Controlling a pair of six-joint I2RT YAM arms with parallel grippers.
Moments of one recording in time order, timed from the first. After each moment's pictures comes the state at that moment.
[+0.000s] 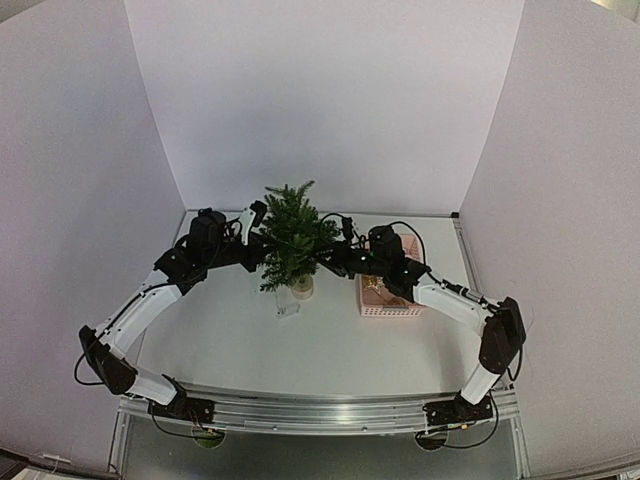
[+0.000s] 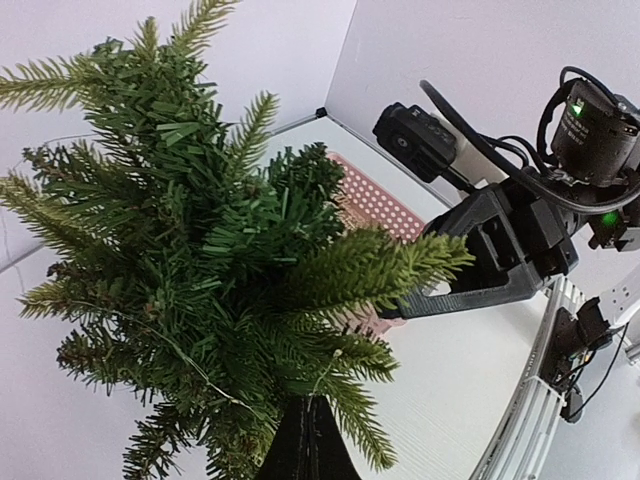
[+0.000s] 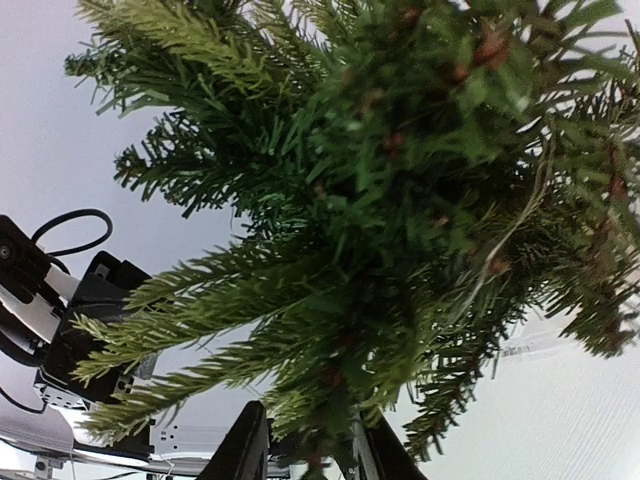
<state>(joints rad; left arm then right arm) -0.63 1.42 1.45 -0.45 0.33 -0.11 0.73 1.72 1.39 0.08 -0.46 1.09</state>
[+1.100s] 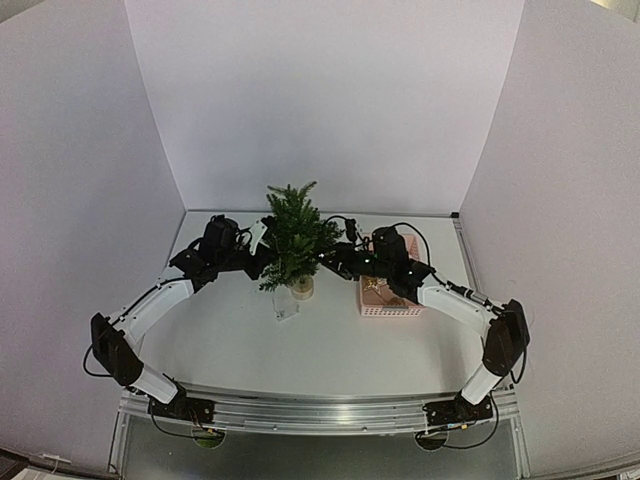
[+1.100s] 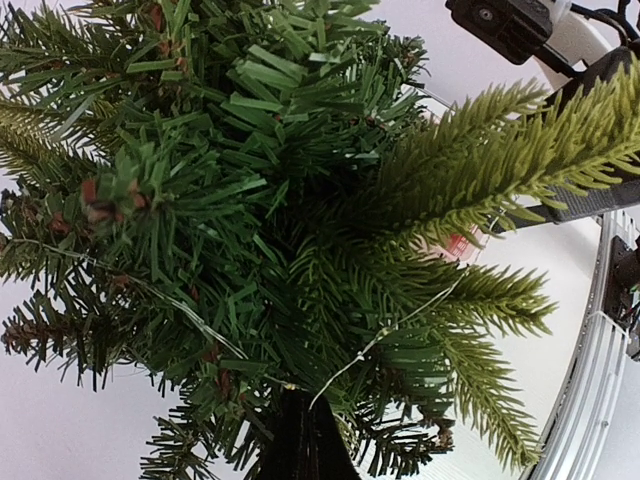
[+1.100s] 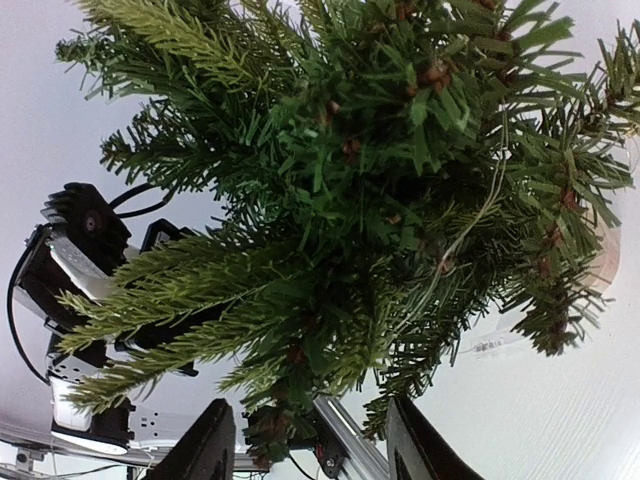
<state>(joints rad) -0.59 1.50 1.37 -0.44 0.34 0.08 0.72 1.69 1.36 0.04 -0.46 1.04</state>
